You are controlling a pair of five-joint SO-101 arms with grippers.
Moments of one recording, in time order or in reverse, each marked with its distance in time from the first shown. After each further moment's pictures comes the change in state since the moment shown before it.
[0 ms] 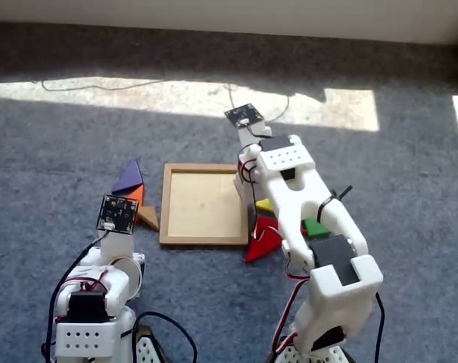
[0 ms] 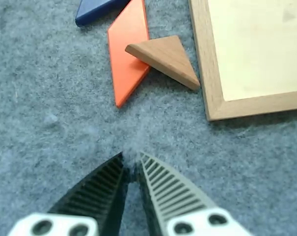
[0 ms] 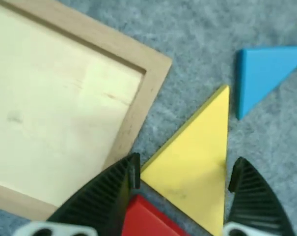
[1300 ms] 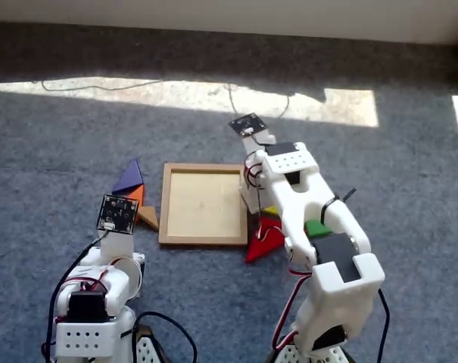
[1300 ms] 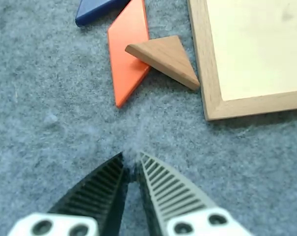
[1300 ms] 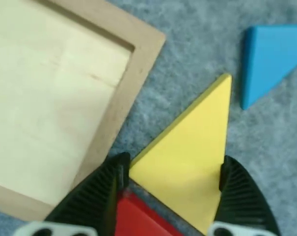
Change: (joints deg) left arm 0.0 0.0 0.0 0.0 0.0; right arm 2.4 1.6 4.2 -1.6 3.7
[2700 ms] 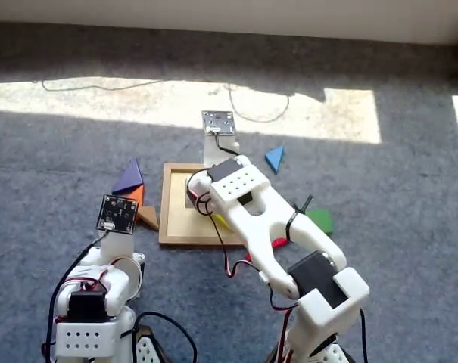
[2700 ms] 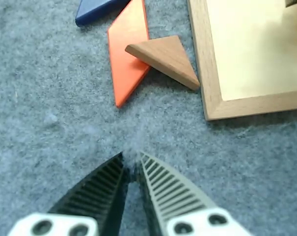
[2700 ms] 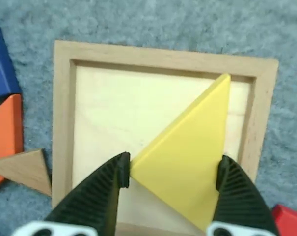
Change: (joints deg) left arm 0.0 0.0 0.0 0.0 0.0; right arm -19.0 -5.8 0.4 -8.3 -41.3
